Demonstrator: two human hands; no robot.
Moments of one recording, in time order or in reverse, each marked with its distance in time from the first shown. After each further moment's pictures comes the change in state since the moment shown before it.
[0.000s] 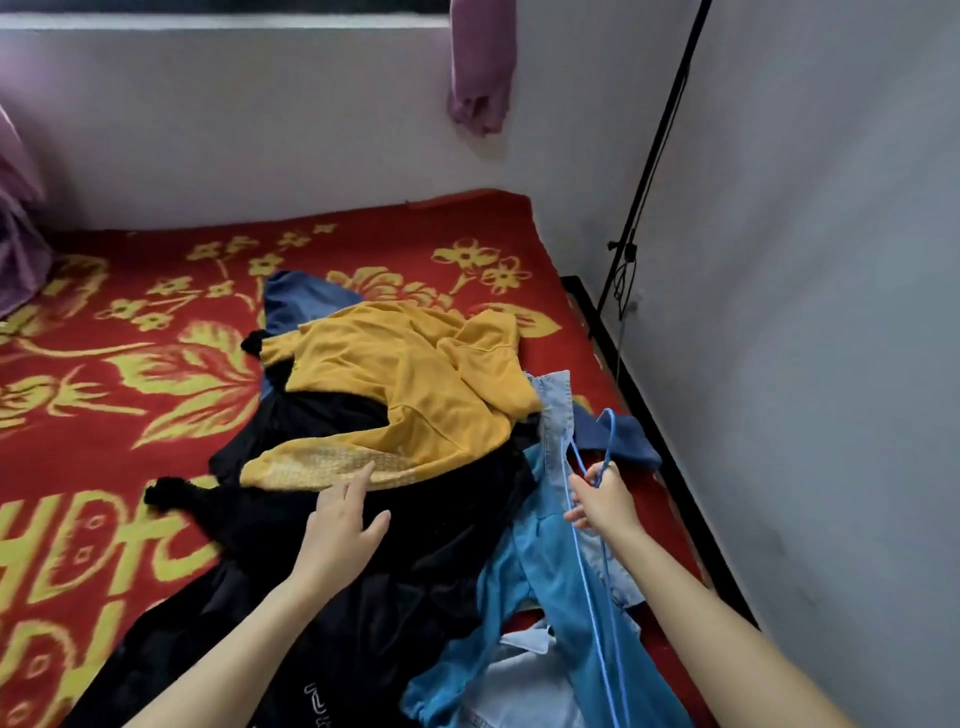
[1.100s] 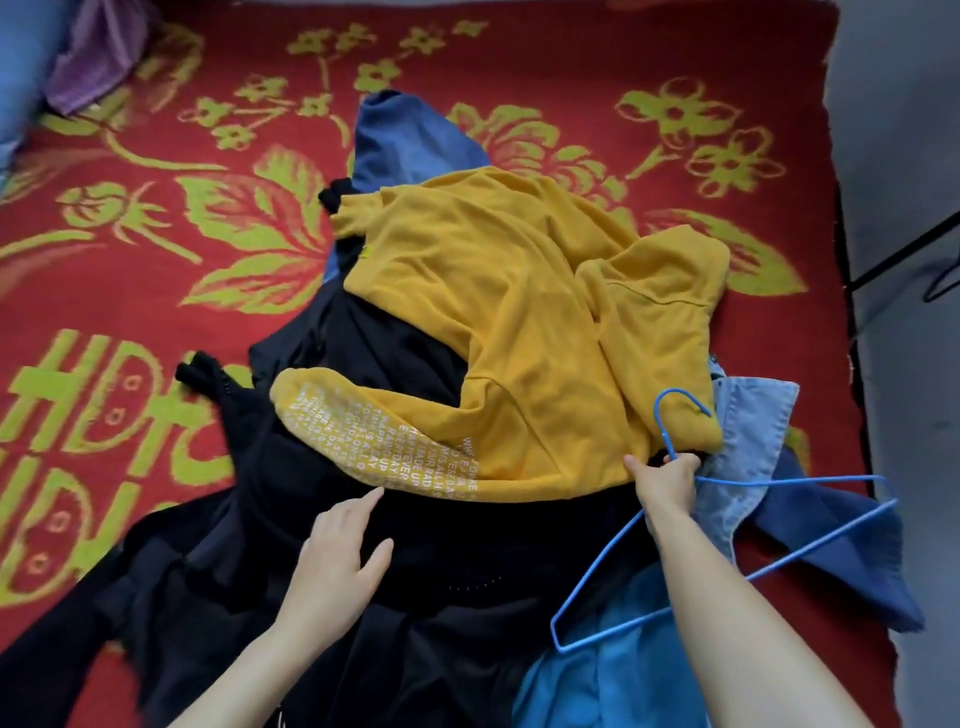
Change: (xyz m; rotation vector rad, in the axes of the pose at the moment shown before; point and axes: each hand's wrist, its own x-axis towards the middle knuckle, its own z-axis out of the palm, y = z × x) left_hand 0.097 -0.085 0.100 -0.090 -0.006 -0.489; right_hand 0.288 0.061 0.182 -0.327 0.026 0.175
